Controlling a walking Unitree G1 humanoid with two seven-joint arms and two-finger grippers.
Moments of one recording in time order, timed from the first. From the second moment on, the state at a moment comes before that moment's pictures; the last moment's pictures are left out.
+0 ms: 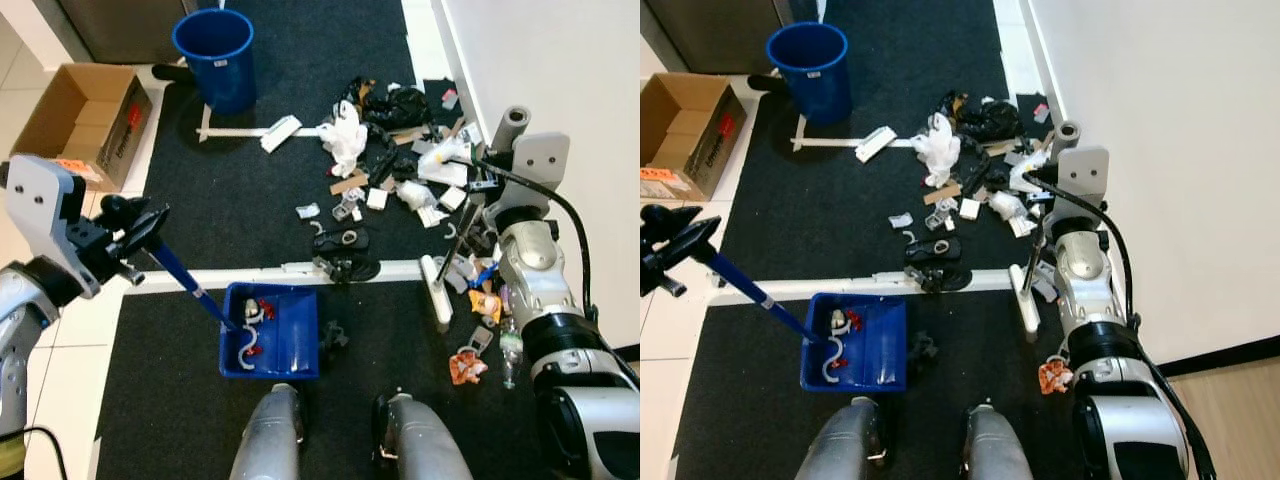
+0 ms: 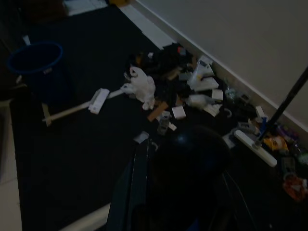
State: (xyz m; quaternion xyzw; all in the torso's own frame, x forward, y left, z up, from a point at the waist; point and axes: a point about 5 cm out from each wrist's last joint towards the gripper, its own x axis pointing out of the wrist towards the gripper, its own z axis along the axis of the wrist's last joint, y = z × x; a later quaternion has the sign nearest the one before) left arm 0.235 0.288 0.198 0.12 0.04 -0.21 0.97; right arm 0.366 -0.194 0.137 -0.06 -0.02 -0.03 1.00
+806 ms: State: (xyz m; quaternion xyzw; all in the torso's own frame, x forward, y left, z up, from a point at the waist) left arm 0.228 0.336 0.171 0.17 0.07 -0.12 0.98; right arm 0.367 -0.196 0.138 -0.07 -0.02 -0.02 1.00
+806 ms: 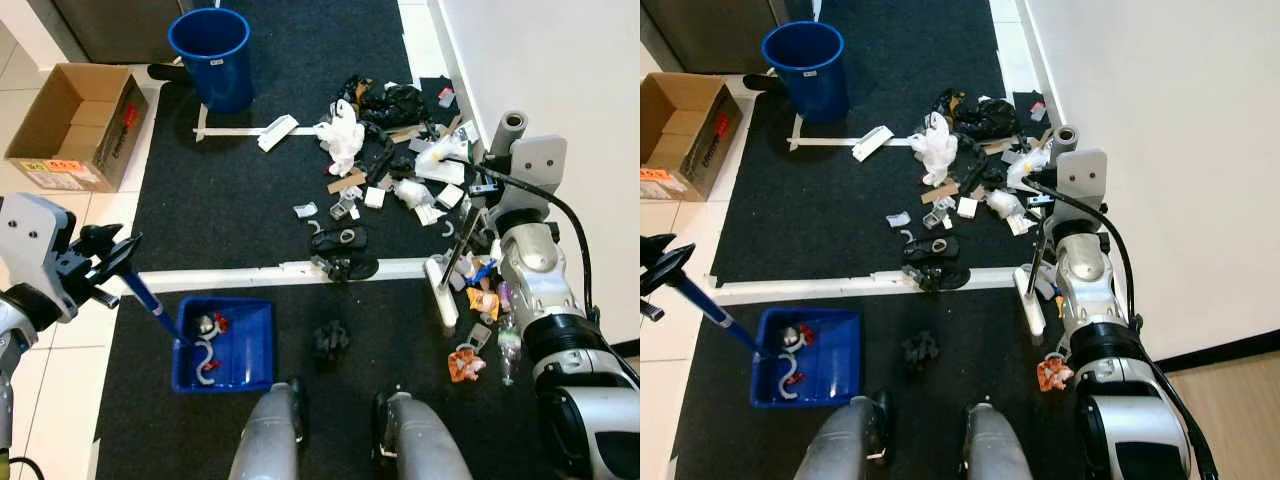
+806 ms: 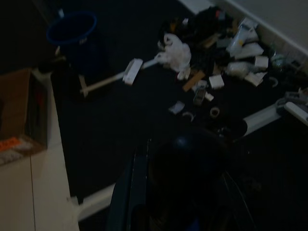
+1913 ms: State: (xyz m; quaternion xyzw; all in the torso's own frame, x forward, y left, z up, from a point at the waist) left arm 0.287 0.306 0.156 0.16 -0.05 -0.10 0.98; right arm 0.367 -0.190 0.137 -0.07 -0.02 -0.01 1.00
